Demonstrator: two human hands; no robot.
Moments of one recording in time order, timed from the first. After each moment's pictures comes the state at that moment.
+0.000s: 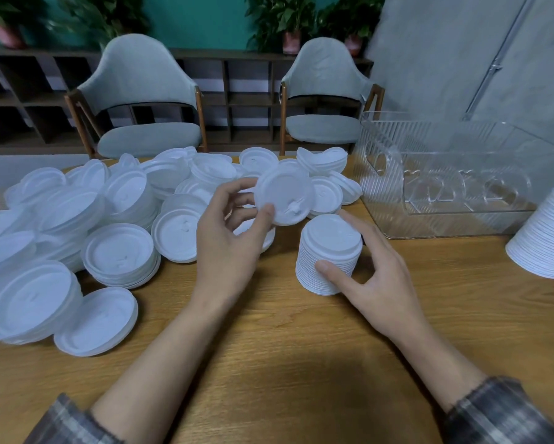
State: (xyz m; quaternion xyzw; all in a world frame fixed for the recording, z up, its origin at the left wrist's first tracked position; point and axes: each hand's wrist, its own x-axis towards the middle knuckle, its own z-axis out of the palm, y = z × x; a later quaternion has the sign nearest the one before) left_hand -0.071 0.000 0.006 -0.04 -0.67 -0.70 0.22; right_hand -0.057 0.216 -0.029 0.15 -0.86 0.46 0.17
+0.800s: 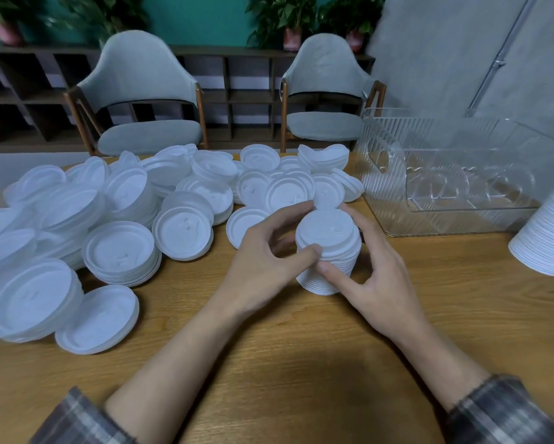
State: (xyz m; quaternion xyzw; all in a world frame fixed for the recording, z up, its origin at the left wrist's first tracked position) left_hand -0.062 0.013 -0.003 -0.16 -0.73 -0.66 0.02; right_hand -0.056 0.212 -0.030 0.17 -0.85 0.46 0.17
